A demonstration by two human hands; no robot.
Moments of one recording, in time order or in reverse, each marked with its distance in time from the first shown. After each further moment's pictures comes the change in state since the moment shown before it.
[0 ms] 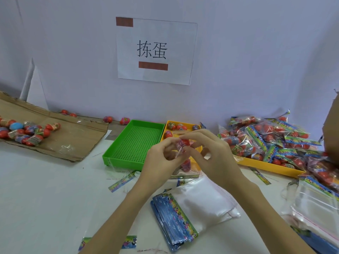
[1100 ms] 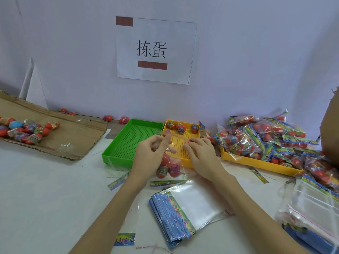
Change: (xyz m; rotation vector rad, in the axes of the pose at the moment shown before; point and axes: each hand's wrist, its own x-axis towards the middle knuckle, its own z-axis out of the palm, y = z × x) left_hand 0.007 0.002 -0.017 0.112 0.160 -0.173; right_hand -0.011 0.071 0.050 -0.290 -0.253 0.399
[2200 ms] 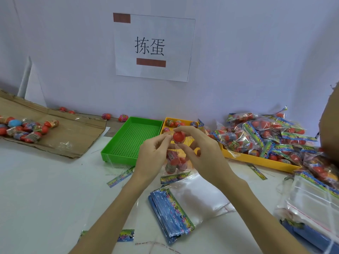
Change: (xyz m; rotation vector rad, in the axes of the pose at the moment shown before) left_hand -0.008 0.009 0.009 -0.069 -0.018 0.093; right_hand -0.029 -0.053 -0.050 0.274 0.192 -0.307
